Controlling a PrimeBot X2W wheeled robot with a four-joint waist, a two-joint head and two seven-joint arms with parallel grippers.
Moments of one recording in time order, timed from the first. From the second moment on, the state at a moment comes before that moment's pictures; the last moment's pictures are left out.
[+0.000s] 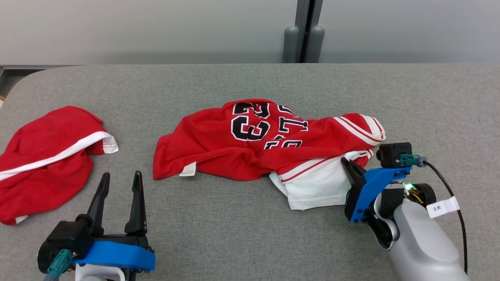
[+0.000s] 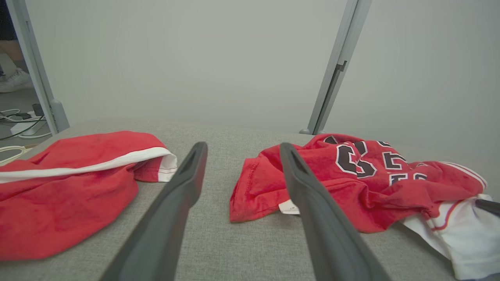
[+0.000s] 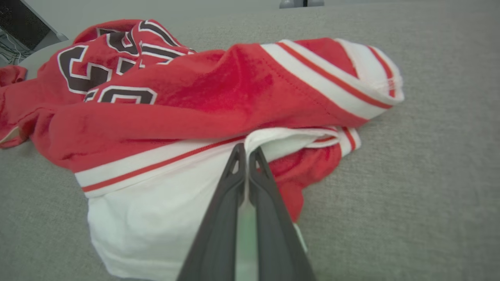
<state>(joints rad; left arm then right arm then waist) -0.06 0.27 -0.24 0.13 -0.46 0.03 -0.26 -0.54 -0.05 0.13 0.78 0.29 0.13 0.10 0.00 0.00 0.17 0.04</state>
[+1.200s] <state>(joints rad) -0.01 0.28 -0.24 0.16 -0.47 0.05 -0.26 -0.08 -0.05 -0.13 0.07 0.13 0.13 -0.03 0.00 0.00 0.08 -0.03</state>
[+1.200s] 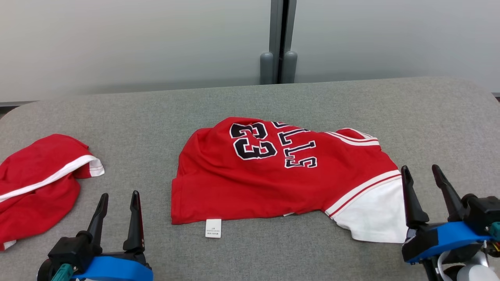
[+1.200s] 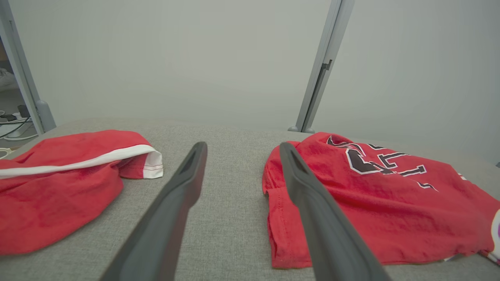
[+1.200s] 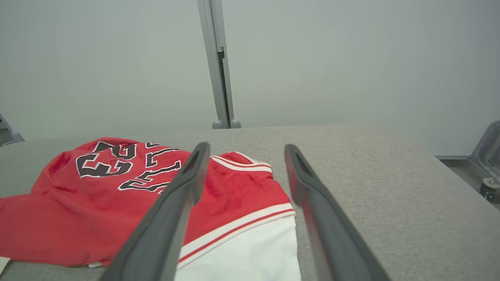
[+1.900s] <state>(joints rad) 0.03 0.29 -0.24 0.18 -0.48 0.06 -0.26 0.00 -0.05 -0.08 0.10 0.09 0.13 -0.09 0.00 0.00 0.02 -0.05</state>
